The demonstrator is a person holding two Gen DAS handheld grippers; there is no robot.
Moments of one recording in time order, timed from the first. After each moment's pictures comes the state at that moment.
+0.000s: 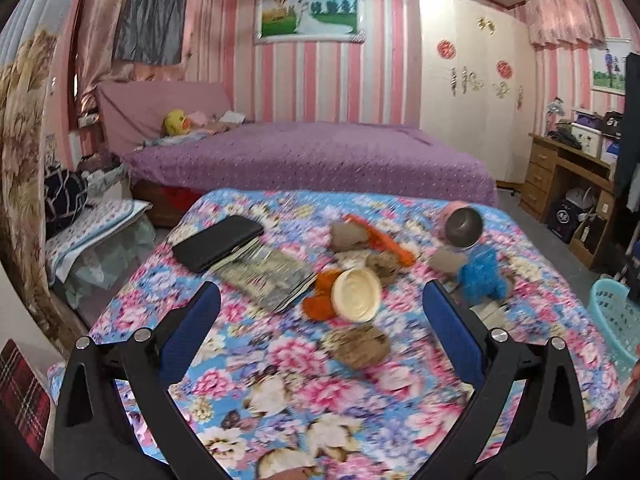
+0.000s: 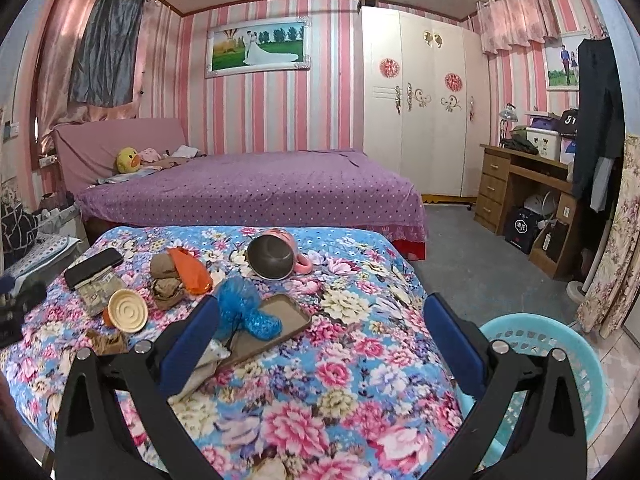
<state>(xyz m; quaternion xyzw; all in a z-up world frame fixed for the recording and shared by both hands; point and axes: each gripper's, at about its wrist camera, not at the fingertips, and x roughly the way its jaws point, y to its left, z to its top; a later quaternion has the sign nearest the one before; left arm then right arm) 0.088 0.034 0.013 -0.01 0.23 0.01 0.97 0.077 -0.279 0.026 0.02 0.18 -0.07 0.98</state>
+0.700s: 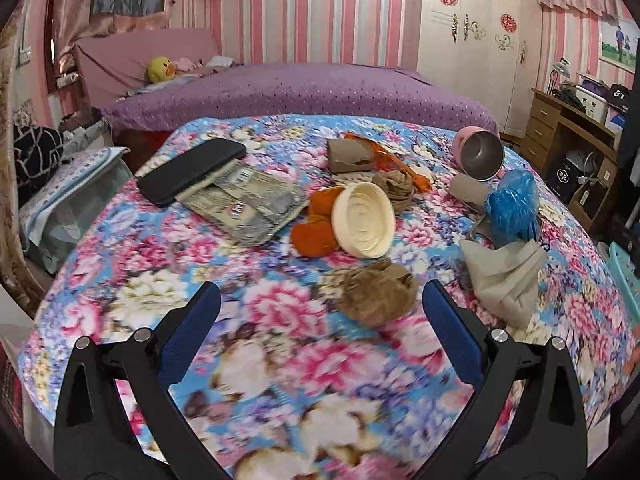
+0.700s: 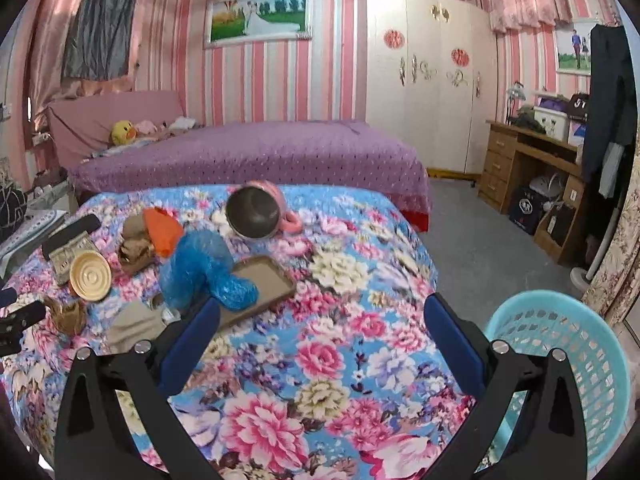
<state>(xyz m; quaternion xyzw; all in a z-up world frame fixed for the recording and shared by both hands) 0.137 0.028 -0.052 -0.01 0.33 -0.01 0.94 0.118 -0.295 -0.025 0.01 0.24 -0.07 0.97</state>
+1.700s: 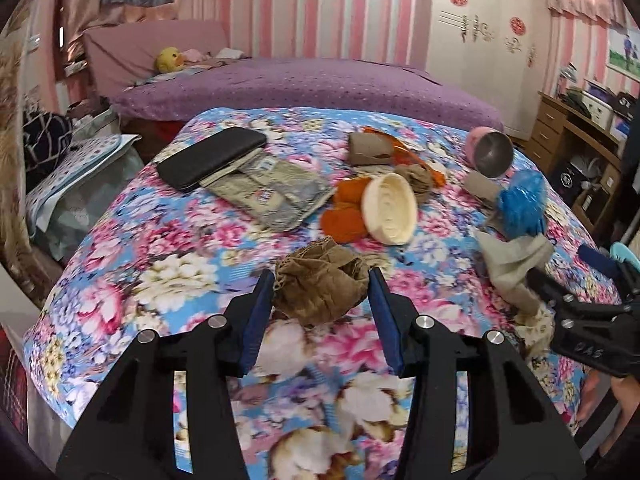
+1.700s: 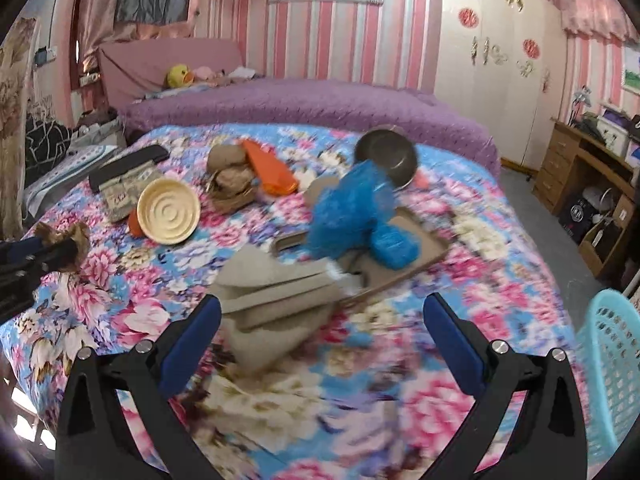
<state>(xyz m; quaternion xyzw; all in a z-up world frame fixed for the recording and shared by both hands) 0.121 0.058 -0.050 -0.03 0.34 0.00 0.94 0.147 -0.179 -0.061 -0.03 0.32 0.04 0.95</state>
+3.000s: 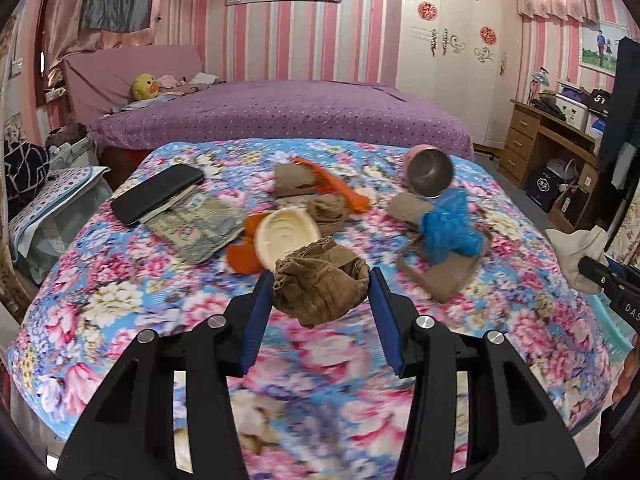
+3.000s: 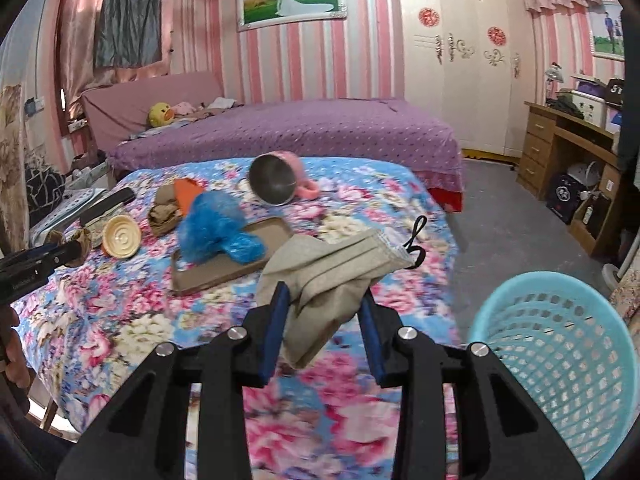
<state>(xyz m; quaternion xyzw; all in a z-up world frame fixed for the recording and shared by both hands) 0.112 -0.025 -0.029 -0.01 0.29 -0.04 0.95 0.095 -0.334 -0.034 0.02 0.27 0.02 0.96</state>
